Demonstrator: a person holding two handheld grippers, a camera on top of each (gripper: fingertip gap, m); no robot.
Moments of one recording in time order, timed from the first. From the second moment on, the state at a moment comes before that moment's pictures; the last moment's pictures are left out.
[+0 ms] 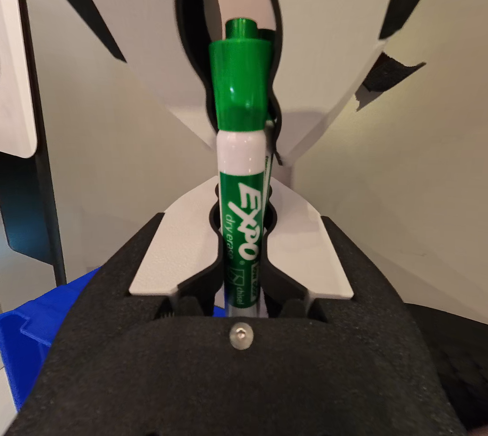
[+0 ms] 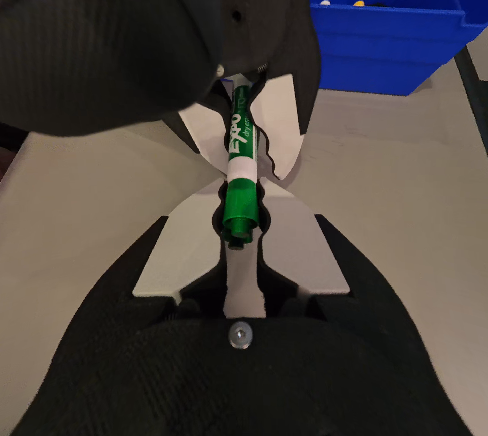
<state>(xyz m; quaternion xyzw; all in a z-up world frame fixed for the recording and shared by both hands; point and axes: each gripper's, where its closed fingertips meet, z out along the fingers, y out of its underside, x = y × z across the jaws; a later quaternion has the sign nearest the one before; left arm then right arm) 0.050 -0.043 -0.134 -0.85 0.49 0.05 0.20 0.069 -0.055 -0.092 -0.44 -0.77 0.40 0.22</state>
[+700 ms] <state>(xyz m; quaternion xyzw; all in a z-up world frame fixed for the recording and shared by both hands) -0.022 -0.052 -0.061 -0.87 0.38 0.07 0.30 0.018 0.080 -0.140 -0.53 -0.74 0.32 0.27</state>
